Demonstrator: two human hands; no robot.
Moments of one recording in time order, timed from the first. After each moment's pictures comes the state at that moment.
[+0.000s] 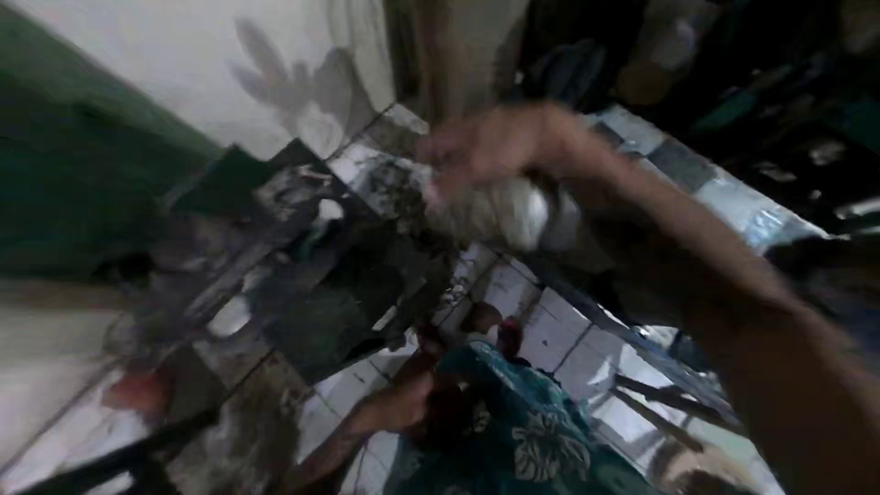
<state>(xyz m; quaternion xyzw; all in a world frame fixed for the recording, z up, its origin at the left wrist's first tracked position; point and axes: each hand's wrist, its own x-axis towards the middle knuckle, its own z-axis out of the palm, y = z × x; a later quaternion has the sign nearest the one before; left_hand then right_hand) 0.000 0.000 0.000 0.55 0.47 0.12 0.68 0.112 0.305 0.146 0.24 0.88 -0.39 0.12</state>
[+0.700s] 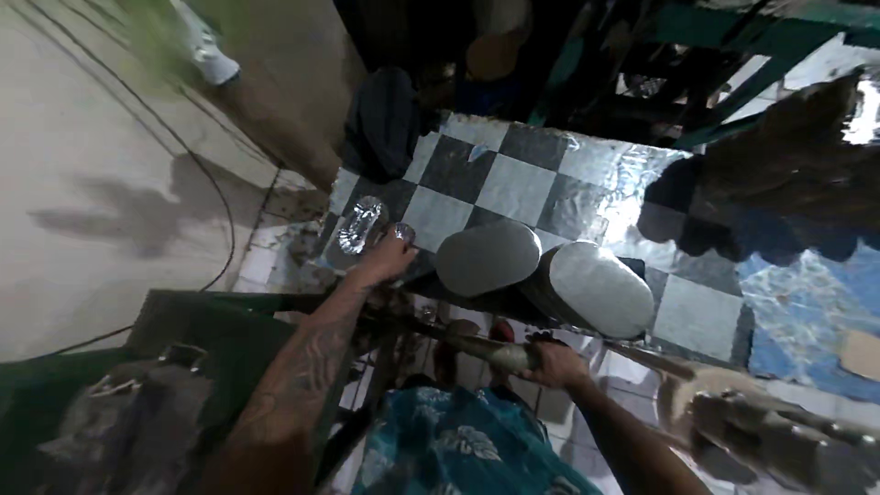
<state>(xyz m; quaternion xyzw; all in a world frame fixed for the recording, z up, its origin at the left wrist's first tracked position) 0.115 0.392 -0.104 0.75 0.57 -0.11 0.32 0.453 0.134 -0.195 0.62 0.61 -0.45 0.20</state>
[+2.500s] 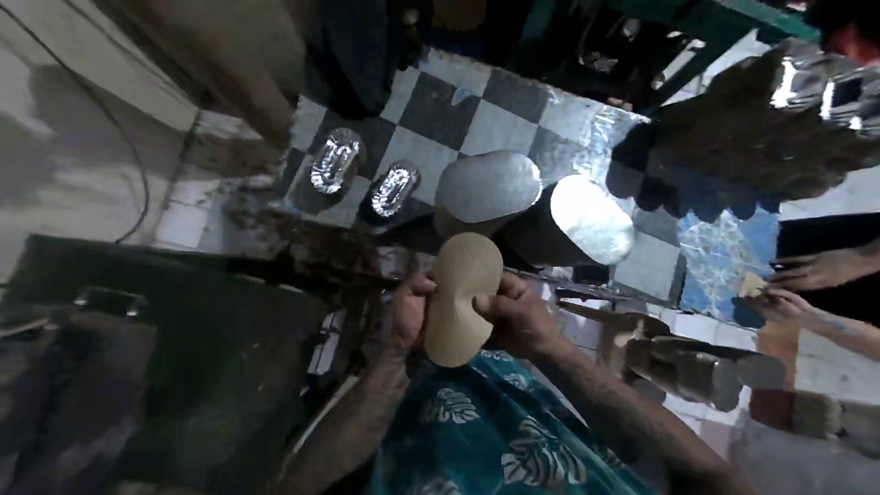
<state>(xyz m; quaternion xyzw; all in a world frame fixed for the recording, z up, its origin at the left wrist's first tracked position) 0.155 0.169 -0.045 0.19 0.41 0.46 0.76 0.325 0.141 -0.013 0.43 0.23 -0.73 -0.47</state>
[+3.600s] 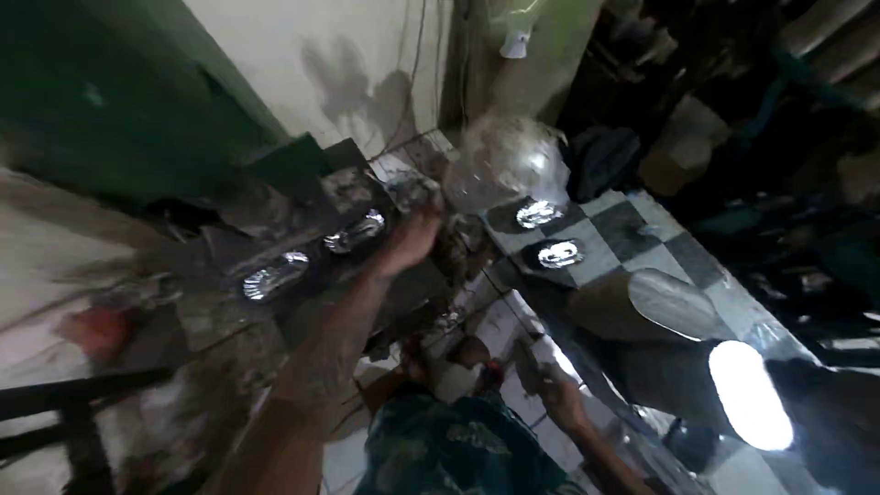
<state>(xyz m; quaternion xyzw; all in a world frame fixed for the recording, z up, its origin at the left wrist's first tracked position) -0.102 0.180 -0.002 0.44 0.77 0.36 0.31 0.294 0.119 -0.107 0.51 0.72 -0.45 -0.12</state>
